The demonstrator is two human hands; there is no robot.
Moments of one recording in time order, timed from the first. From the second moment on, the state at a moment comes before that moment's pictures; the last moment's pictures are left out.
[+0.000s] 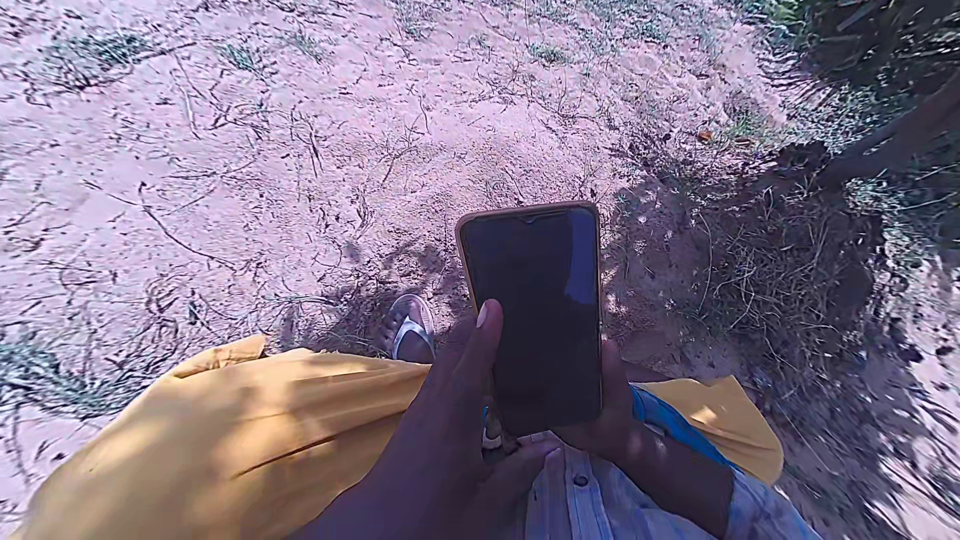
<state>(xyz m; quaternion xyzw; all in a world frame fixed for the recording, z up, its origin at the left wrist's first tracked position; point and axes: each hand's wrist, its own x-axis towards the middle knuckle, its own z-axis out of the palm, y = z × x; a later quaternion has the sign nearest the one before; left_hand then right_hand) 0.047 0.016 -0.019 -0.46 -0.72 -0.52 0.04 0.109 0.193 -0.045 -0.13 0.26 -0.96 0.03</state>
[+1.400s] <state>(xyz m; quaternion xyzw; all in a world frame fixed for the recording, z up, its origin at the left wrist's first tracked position) 0.043 0.018 -0.021 -0.48 -0.70 -0.53 0.04 0.107 0.201 -0.063 -0.18 0.22 -0.96 0.06</state>
